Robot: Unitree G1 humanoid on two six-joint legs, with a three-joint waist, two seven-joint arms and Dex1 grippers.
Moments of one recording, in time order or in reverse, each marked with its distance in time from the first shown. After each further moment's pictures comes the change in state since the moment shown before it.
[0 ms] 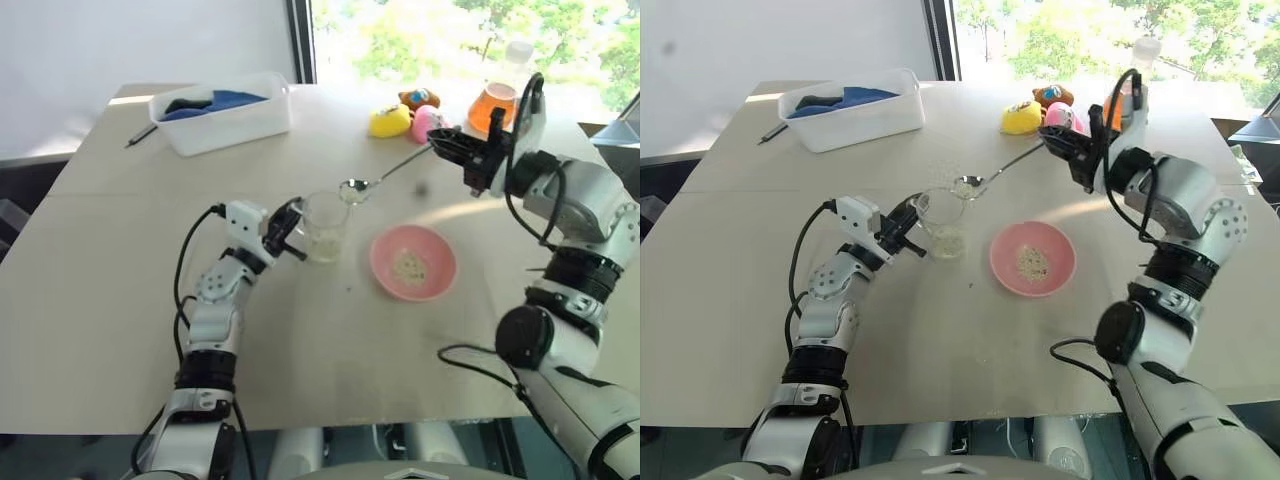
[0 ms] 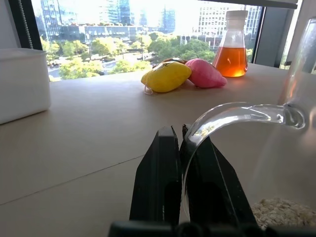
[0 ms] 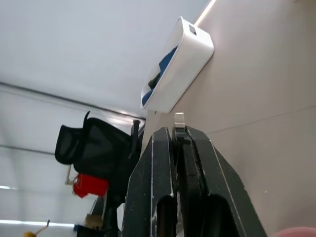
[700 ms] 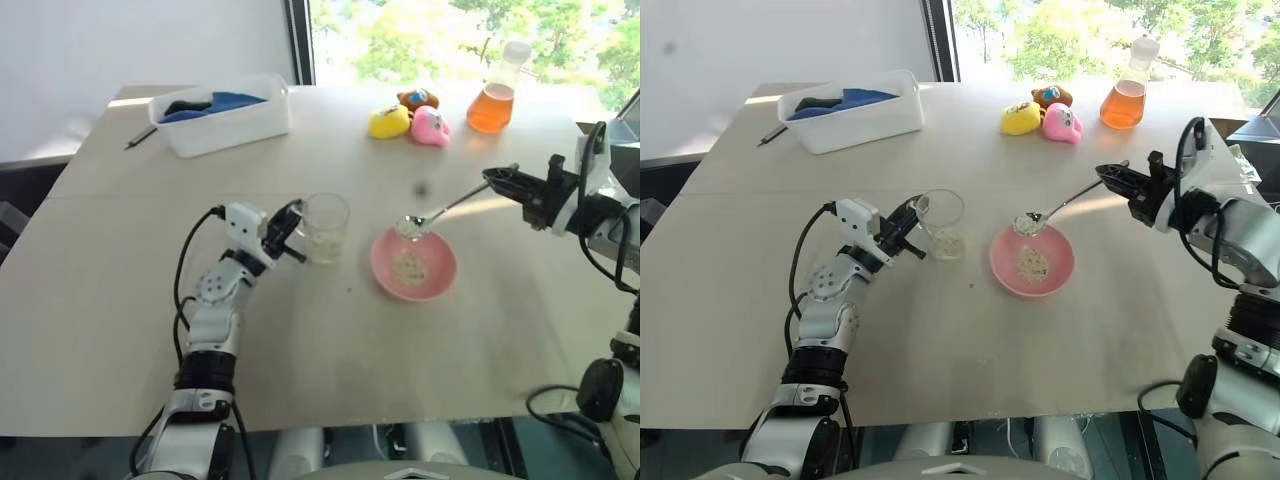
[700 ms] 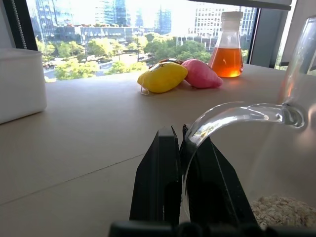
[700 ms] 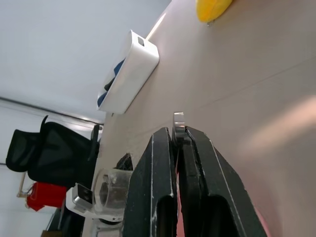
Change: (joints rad) left arm 0.005 0.004 -0.001 0.015 -0.009 -0.018 -0.022; right arm 0.302 -0.402 0.123 -0.063 0.061 -0.008 0.268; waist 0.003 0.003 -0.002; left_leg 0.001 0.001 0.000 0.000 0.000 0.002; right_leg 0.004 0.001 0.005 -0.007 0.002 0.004
